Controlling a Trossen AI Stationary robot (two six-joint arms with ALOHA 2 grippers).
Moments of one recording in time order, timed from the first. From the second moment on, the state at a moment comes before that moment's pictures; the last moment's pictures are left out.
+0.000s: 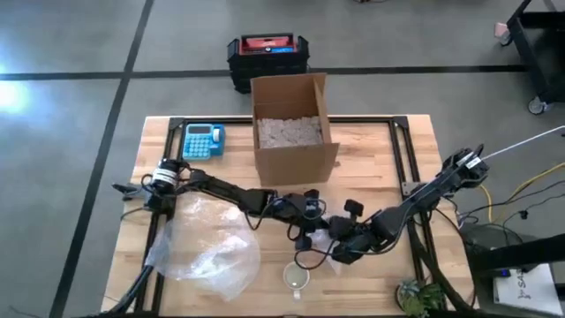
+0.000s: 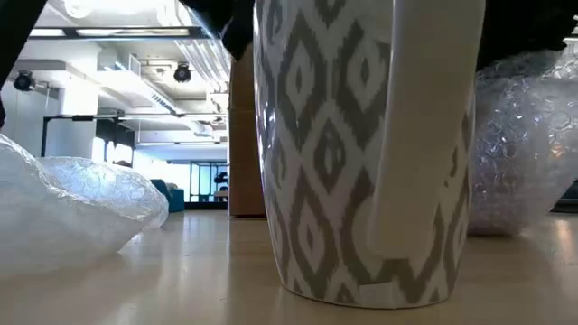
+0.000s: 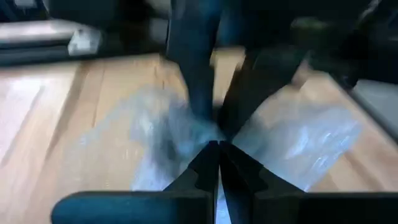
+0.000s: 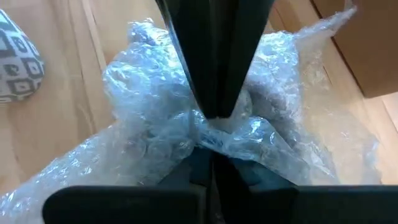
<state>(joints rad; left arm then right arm) -0.17 1.98 1.37 0.26 0.04 0.00 0.55 1.65 1.02 -0.72 0.43 0.79</state>
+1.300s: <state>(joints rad) -0.16 2.12 1.37 0.31 0.04 -0.01 0.58 1.58 1.11 -0.95 0.47 0.84</state>
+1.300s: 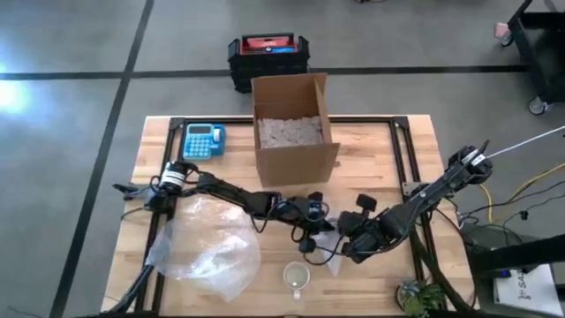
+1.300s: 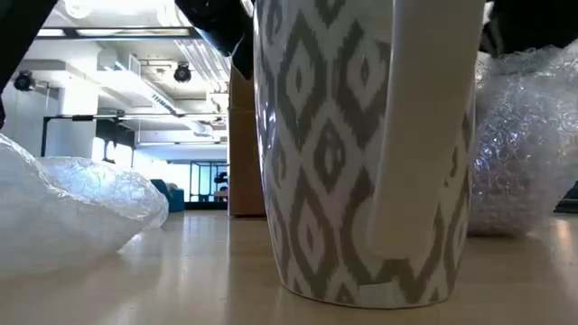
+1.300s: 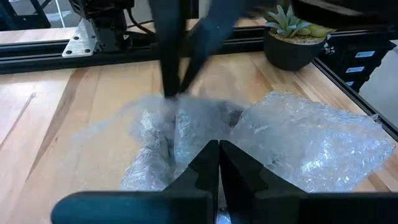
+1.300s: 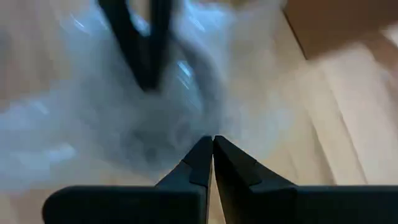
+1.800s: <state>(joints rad) -0.16 2.08 1.37 0.29 0.04 -0.01 0.51 1.62 0.99 -0.71 0.38 0.78</state>
